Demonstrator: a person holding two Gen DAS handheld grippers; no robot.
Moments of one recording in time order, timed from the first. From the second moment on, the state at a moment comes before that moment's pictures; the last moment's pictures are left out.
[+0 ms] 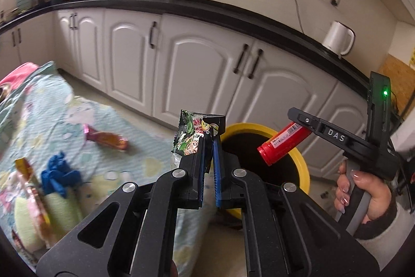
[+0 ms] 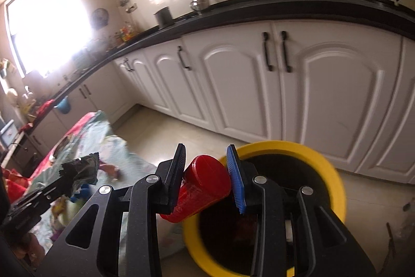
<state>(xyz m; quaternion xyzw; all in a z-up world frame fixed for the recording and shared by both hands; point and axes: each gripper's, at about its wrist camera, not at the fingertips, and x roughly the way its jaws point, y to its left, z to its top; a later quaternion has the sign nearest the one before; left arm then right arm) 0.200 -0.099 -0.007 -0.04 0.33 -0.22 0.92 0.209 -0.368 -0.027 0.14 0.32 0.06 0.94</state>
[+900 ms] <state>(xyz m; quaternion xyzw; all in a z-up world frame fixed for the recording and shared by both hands) 0.187 -0.202 -0.051 -0.01 0.37 -0.31 0.87 0.197 -0.429 -0.047 0.13 0.32 -0.03 0.94</state>
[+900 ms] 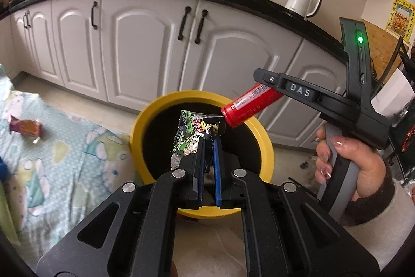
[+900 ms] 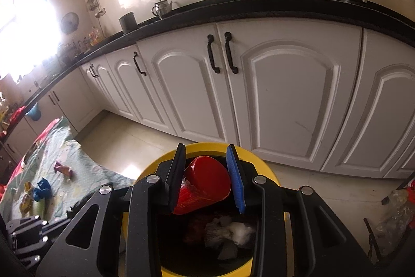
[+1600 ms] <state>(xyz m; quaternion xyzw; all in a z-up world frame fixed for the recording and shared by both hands) 0.202 -0.226 -0.082 -0.02 0.42 -0.33 0.85 0.207 -0.441 -0.072 0.15 0.35 -0.03 0.92</state>
